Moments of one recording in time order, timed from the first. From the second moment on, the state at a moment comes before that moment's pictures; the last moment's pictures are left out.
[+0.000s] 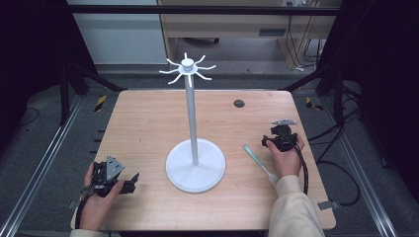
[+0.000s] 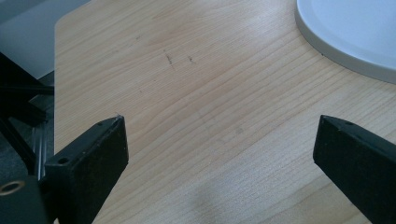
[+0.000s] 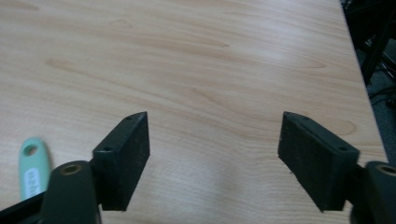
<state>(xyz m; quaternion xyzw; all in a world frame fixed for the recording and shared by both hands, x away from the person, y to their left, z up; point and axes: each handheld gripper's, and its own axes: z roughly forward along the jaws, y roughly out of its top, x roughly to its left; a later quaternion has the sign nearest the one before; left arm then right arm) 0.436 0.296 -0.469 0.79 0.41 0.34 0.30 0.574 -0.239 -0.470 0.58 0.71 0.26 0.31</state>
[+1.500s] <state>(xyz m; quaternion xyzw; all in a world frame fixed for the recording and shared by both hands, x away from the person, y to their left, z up) 0.437 0.293 -0.470 0.80 0.40 0.33 0.30 0.567 -0.191 -0.477 0.49 0.81 0.27 0.19</state>
